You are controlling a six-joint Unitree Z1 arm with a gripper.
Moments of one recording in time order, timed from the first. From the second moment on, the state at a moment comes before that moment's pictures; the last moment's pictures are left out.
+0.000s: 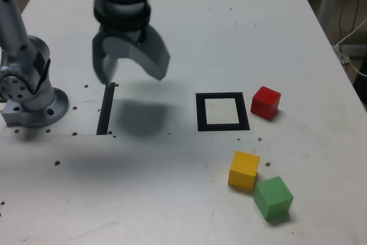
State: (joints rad) arm -0.01 1.62 -1.06 1.21 0.05 0.13
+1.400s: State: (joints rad) arm -0.12 2.13 -1.78 1.32 0.13 0.44
